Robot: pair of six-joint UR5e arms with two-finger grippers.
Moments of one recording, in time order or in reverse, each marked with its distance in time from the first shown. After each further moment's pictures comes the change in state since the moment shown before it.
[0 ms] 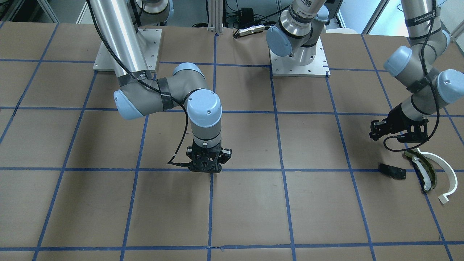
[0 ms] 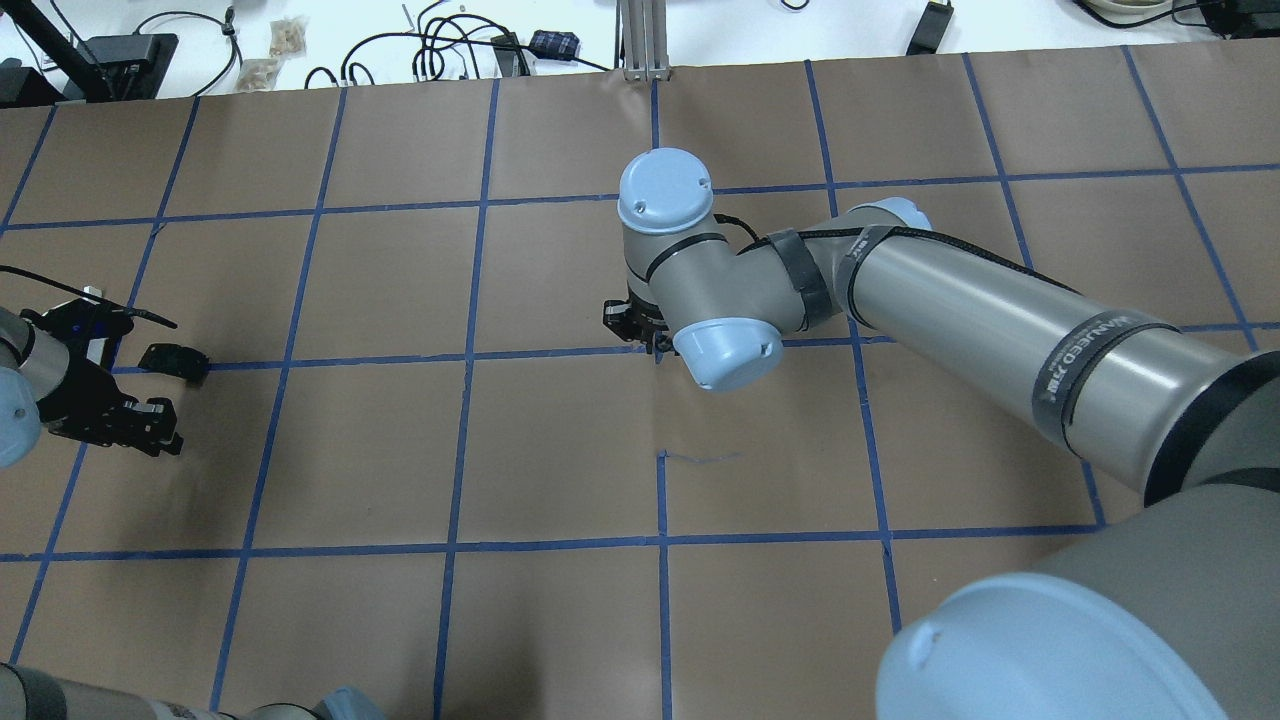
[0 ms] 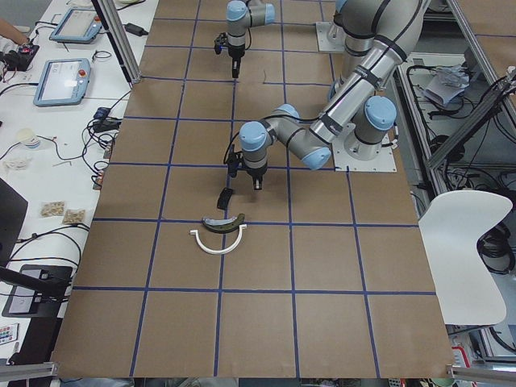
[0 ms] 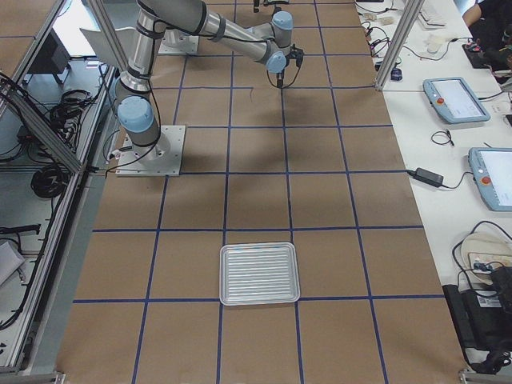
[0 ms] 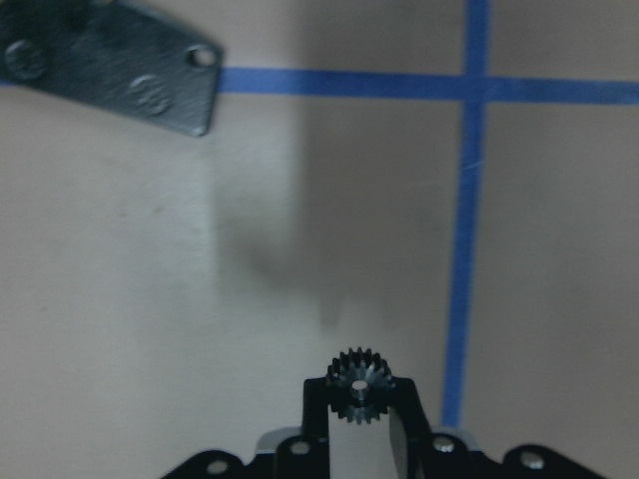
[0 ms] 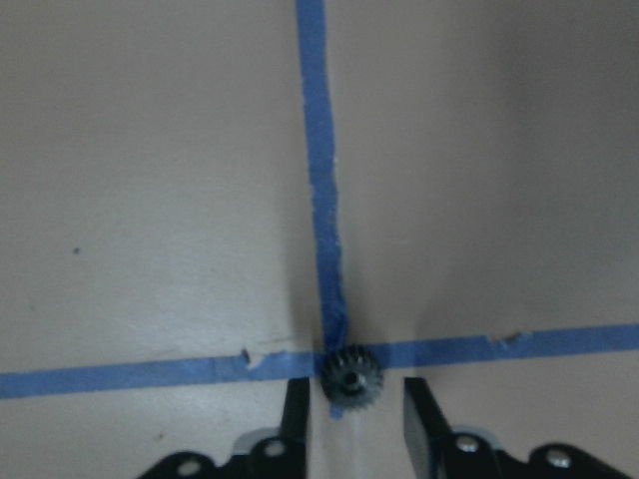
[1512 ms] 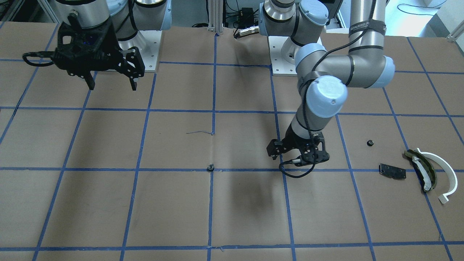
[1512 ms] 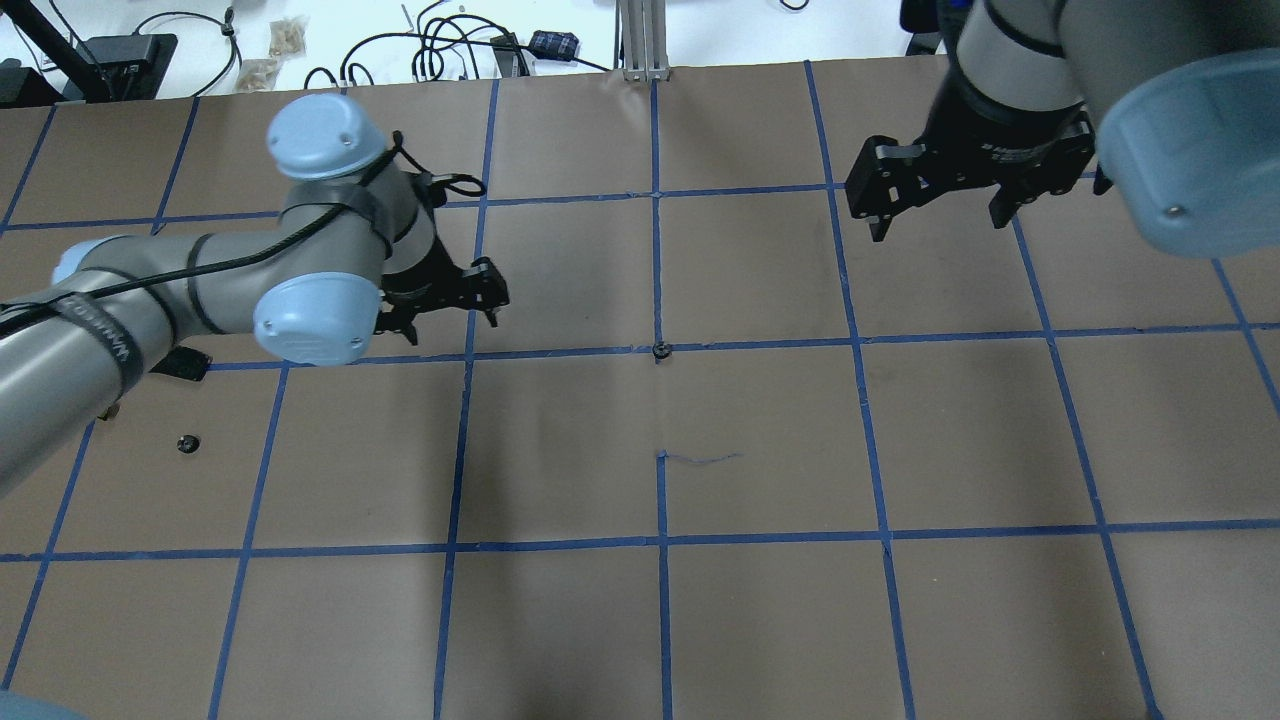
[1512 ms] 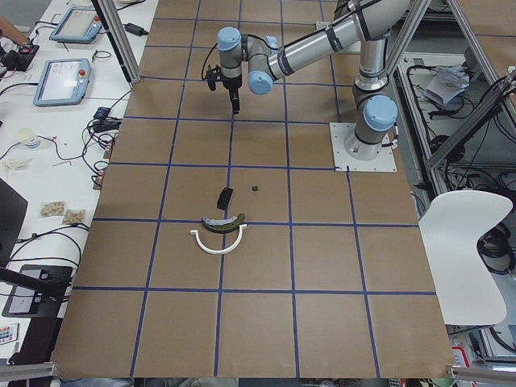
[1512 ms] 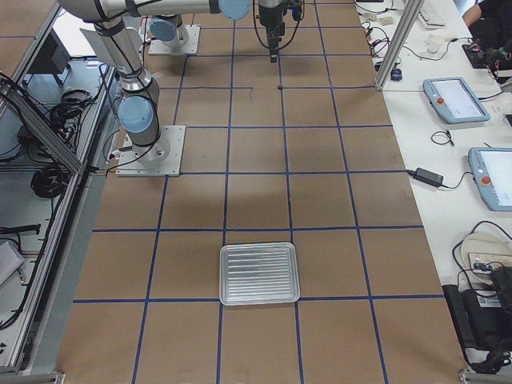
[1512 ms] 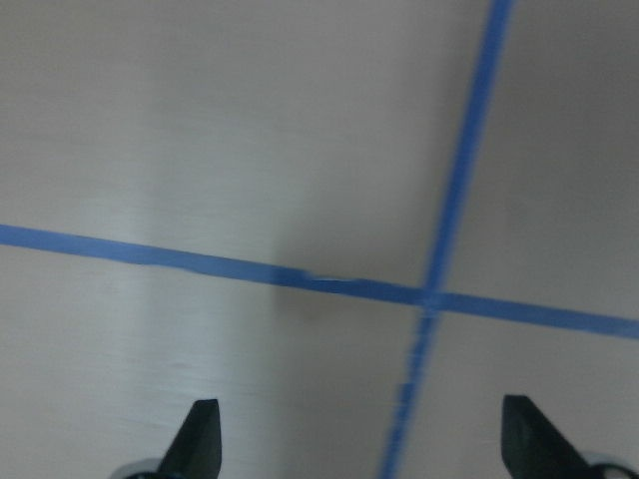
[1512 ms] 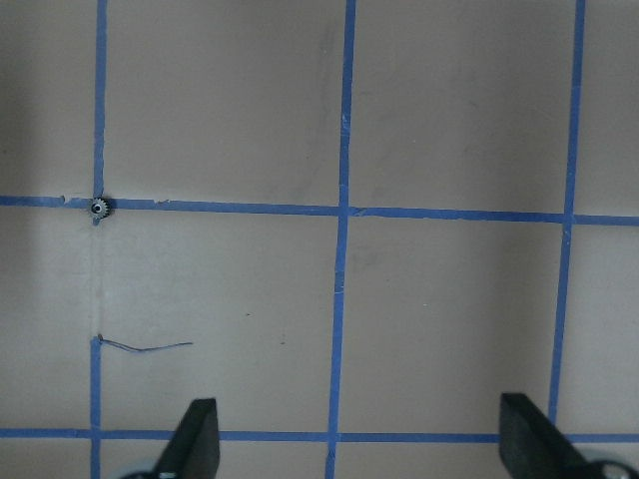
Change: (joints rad) left arm -0.800 -0.046 0.232 -0.076 -0.027 -0.987; right arm -0.352 -0.603 -0.089 0.664 -0.047 -0.484
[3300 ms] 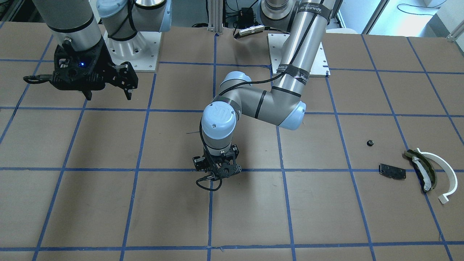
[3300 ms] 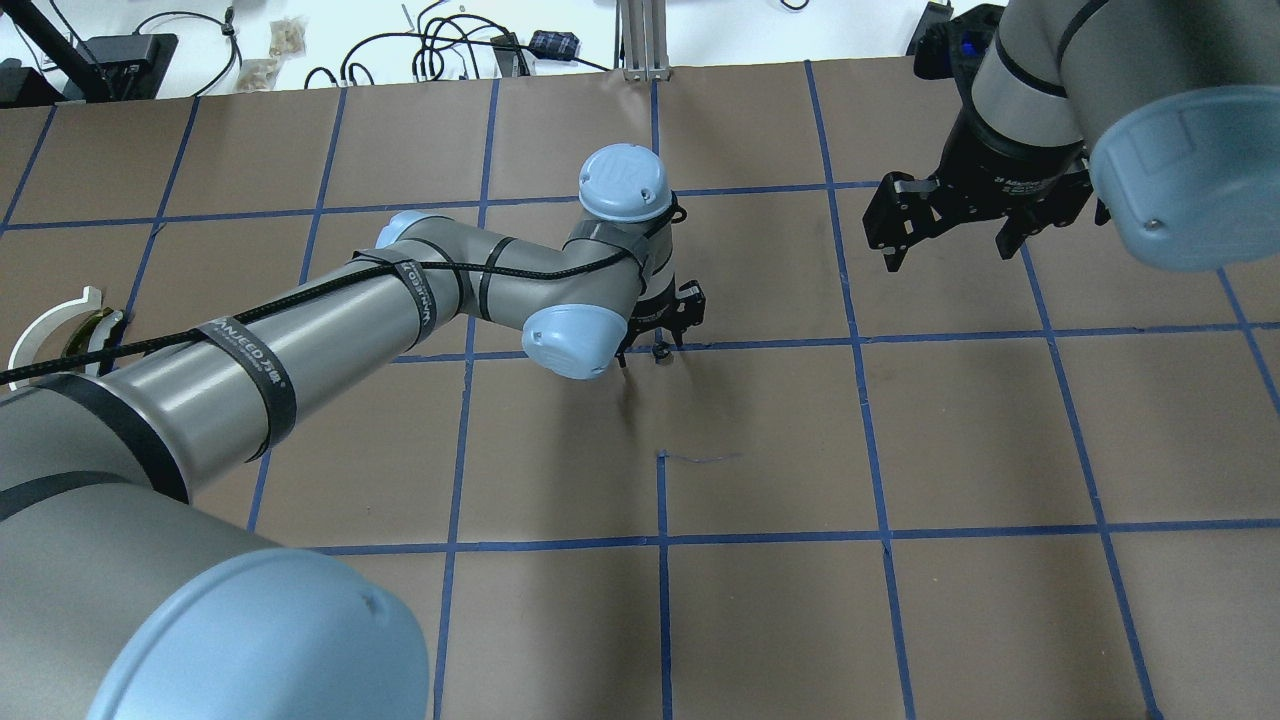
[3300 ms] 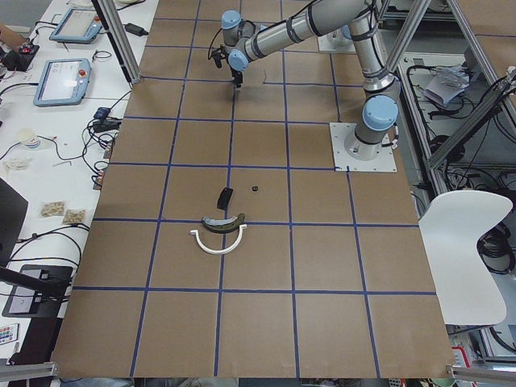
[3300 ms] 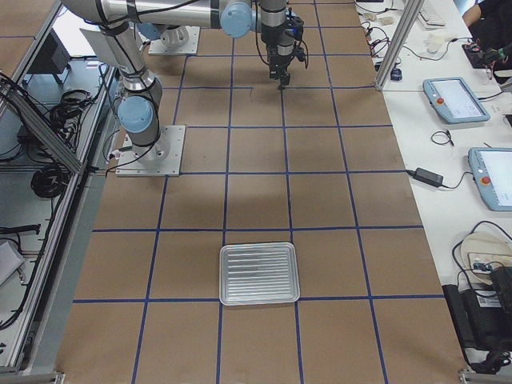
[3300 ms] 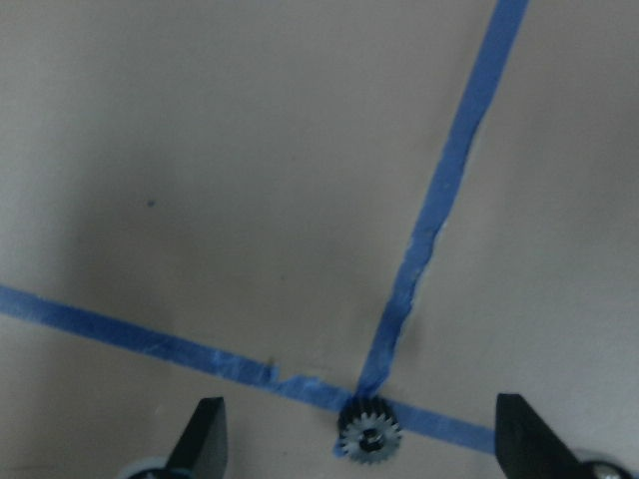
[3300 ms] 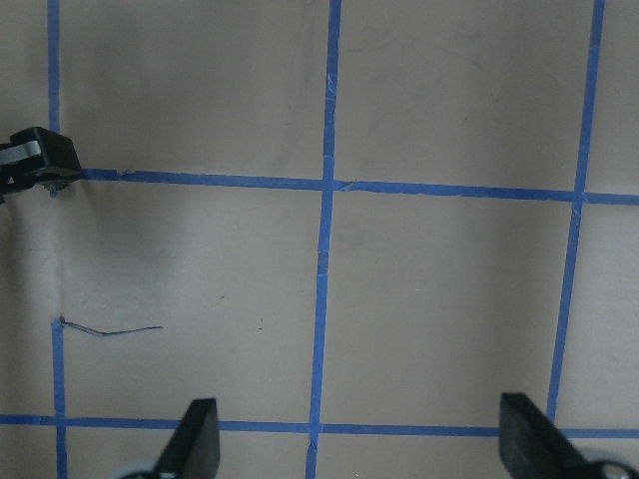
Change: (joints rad) left arm -0.298 -0.285 0.189 0.079 -0.009 -0.412; right arm -0.027 0.028 0.067 -0.029 0.009 -0.033
